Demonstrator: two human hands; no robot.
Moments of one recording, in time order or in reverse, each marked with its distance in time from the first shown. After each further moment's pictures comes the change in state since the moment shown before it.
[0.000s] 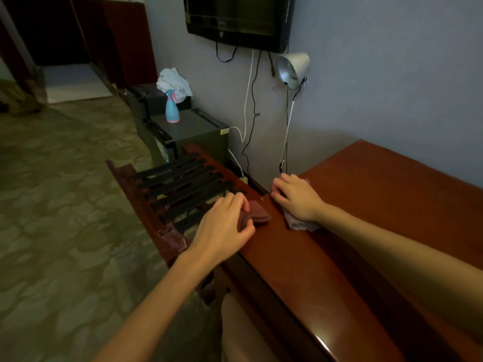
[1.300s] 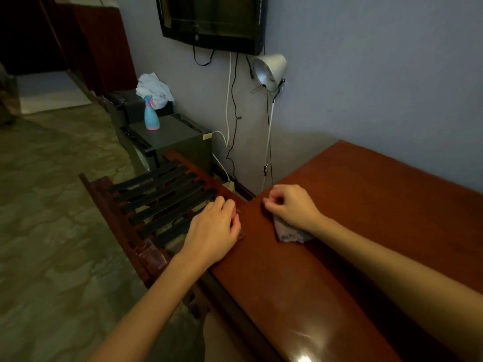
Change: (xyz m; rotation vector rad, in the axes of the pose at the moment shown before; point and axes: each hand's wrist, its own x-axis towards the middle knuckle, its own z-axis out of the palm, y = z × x) left_hand 0.040 0.010 0.028 0.204 0.002 0.043; right_hand -0.018 0.017 -0.014 0.286 0.114 0.182
